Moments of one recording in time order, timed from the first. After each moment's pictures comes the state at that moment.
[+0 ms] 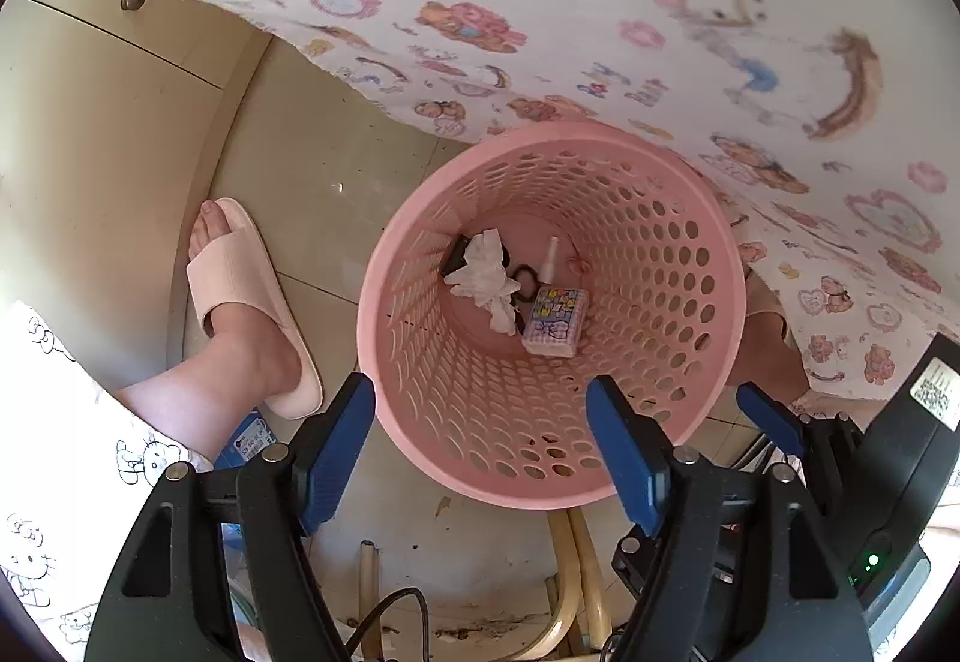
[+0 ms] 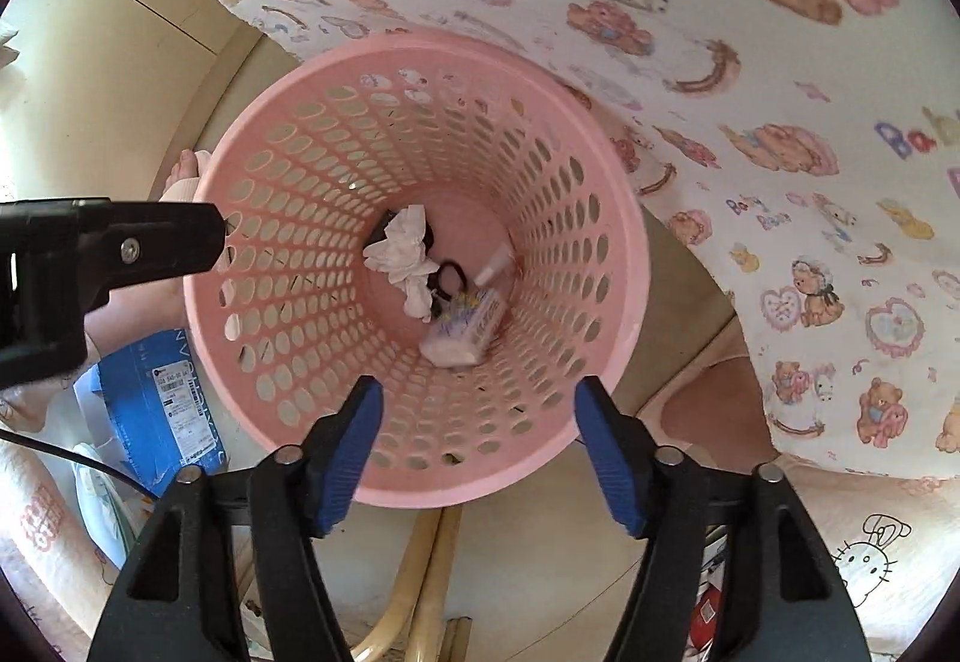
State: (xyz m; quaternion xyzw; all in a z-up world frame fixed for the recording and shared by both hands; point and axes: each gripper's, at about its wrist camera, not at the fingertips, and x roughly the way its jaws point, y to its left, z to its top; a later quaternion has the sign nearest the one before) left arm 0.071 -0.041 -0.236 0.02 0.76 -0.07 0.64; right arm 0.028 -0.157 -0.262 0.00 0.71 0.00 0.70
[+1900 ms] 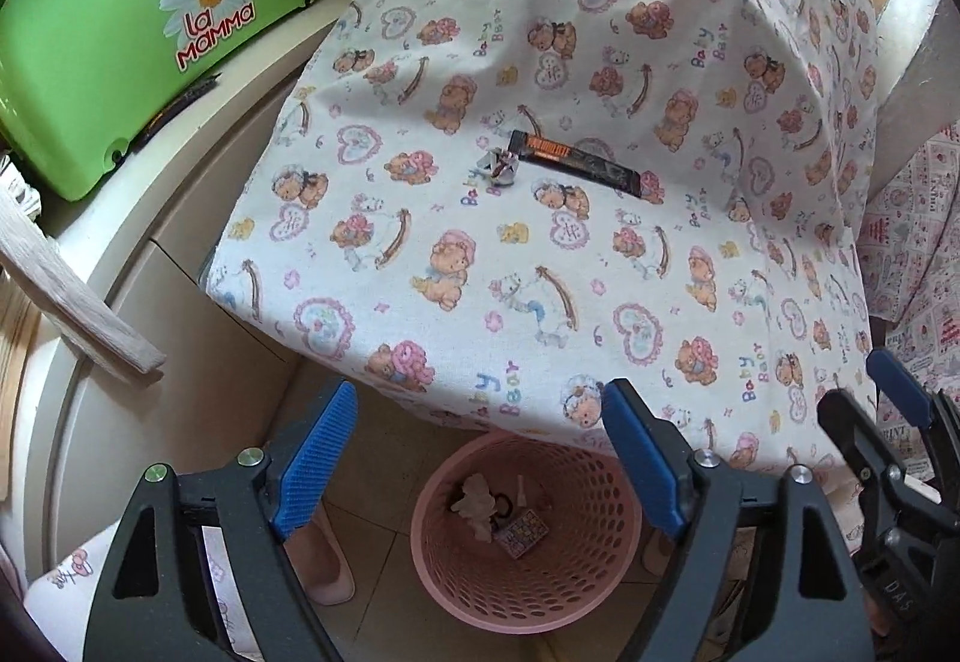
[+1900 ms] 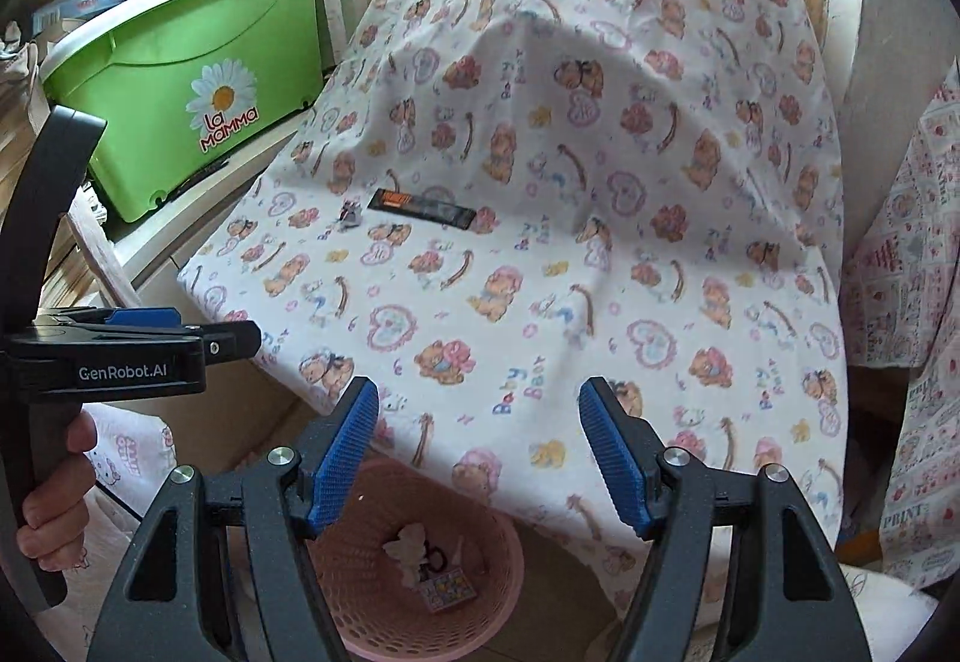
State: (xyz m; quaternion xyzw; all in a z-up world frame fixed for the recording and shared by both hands) left arm 0.094 -0.023 -0.030 -0.01 0.51 -0.10 0.85; right arm 0.009 -0.203 -0.006 0.01 0.35 -0.02 0.94
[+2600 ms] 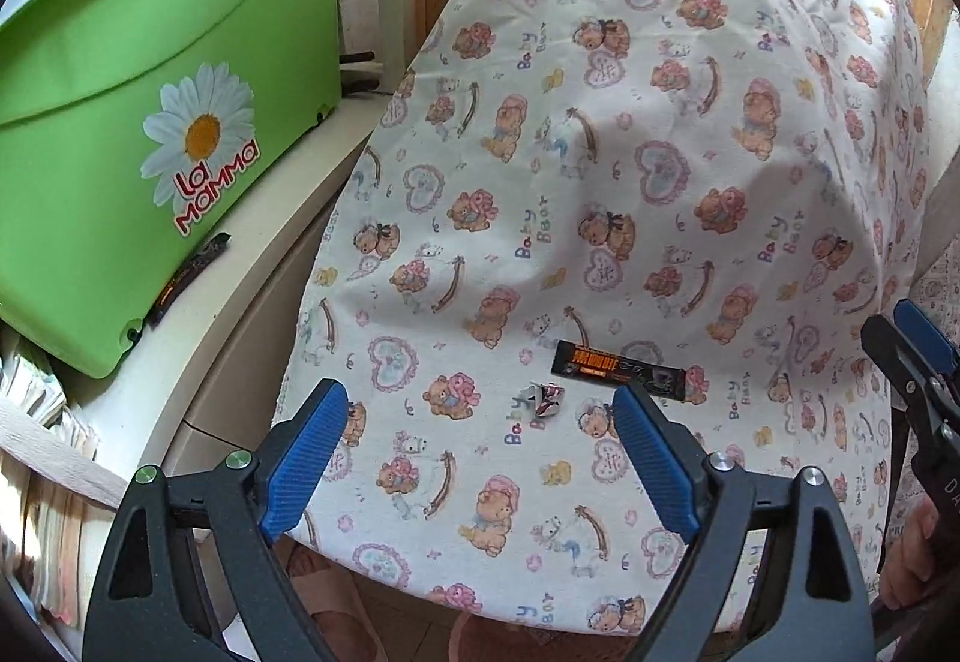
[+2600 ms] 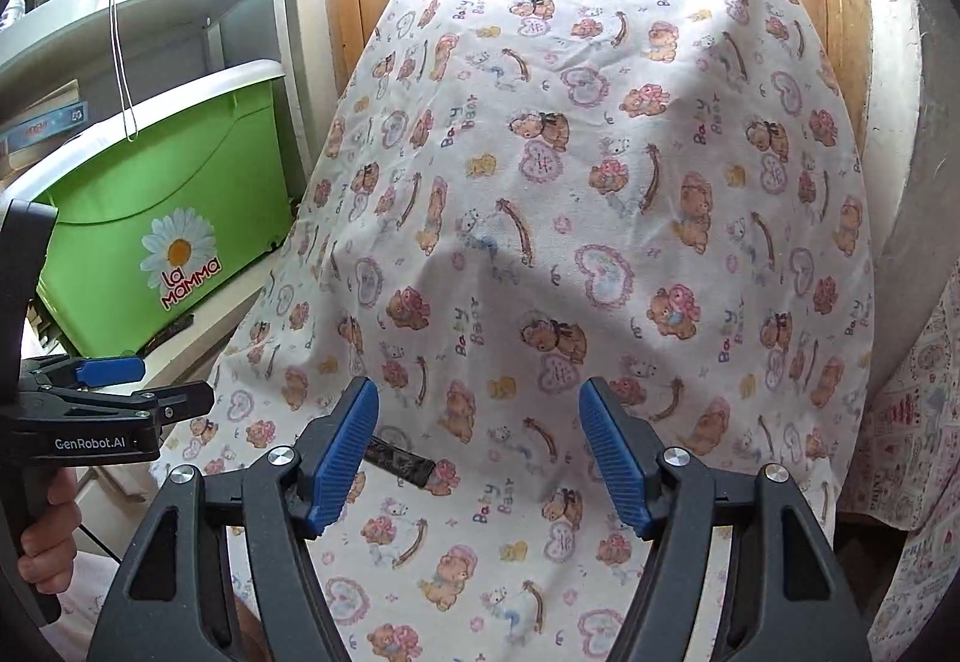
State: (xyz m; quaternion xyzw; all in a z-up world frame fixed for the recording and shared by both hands) left arm 0.202 -0.020 0.010 0.01 0.47 -0.07 0.88; right arm 0.133 -0.245 0.058 0.02 0.28 -0.01 0.96
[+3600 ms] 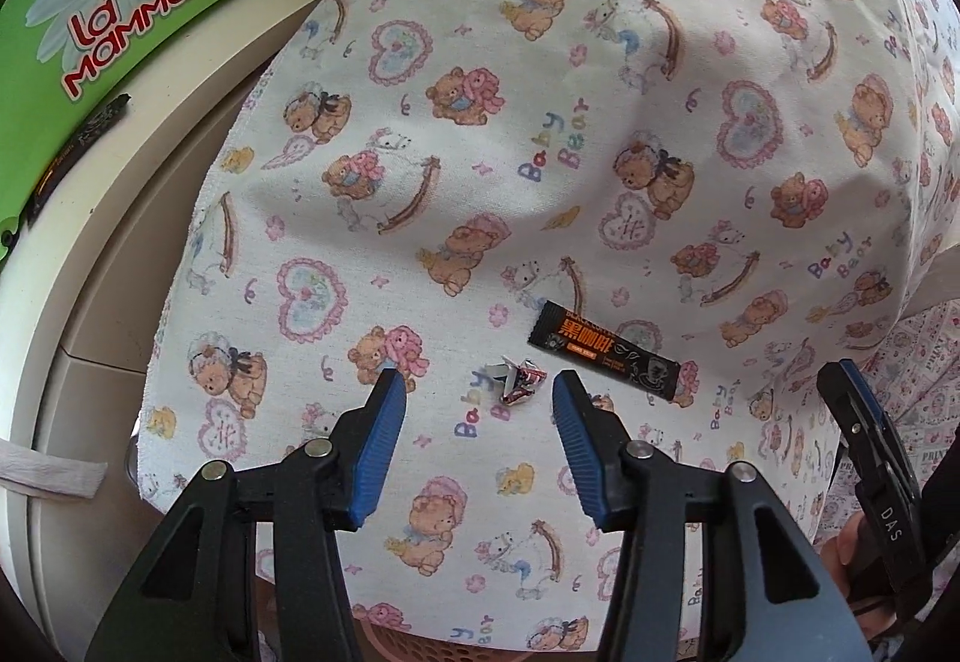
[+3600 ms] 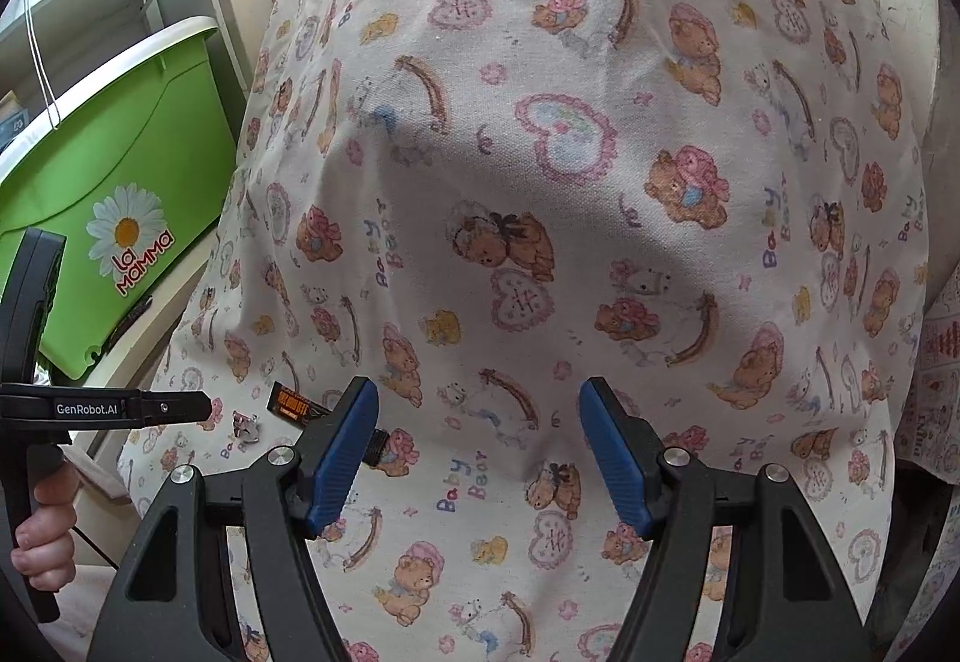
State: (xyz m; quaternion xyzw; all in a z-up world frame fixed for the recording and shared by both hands) left arm 0.254 -0.012 -0.054 -0.11 0.58 -0.11 0.80; right arm 0.177 -0.279 0.006 0.08 0.35 -0.01 0.93
